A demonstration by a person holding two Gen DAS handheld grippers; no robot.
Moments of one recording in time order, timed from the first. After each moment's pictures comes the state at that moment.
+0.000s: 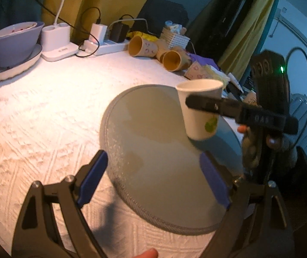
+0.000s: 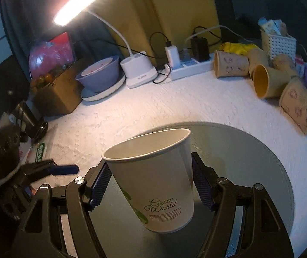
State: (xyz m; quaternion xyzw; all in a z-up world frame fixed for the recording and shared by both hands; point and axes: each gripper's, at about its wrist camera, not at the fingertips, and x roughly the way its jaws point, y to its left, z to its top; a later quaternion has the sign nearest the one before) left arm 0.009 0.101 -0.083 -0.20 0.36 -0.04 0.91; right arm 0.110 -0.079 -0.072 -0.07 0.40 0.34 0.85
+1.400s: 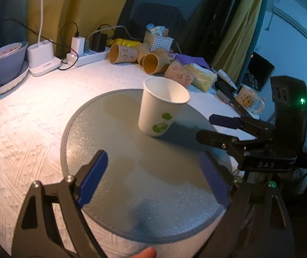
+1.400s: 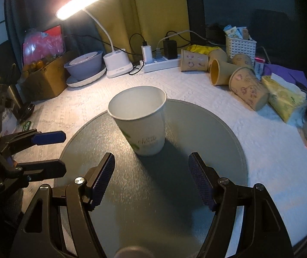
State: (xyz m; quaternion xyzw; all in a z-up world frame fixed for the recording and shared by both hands) left arm 0.012 0.027 -0.061 -0.16 0.34 -0.03 0.93; right arm 0.036 -0.151 -0.064 -0.12 0.37 0.27 0.88
